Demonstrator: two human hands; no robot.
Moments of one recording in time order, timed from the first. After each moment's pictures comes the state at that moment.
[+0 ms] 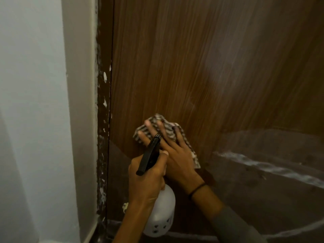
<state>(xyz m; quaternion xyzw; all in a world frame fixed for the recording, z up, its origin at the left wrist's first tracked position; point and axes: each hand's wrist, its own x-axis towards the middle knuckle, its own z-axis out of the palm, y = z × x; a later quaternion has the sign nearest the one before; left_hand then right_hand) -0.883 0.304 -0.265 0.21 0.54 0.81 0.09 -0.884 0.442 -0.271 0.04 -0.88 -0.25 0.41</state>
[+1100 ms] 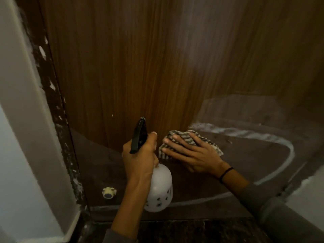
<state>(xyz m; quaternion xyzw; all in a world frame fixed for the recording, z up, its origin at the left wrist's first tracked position) -0.850 0.351 -0.267 0.13 0.52 0.82 0.18 -0.765 0.573 -0.322 0.10 -0.85 -0.44 0.28</state>
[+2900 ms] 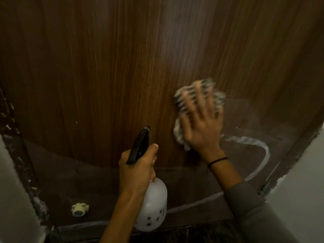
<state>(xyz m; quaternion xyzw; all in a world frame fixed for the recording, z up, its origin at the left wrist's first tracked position) -0.826 0.387 -0.272 0.20 0.54 0.77 0.25 -0.759 0.586 -0.242 -0.16 -0.78 -0.25 0.55</state>
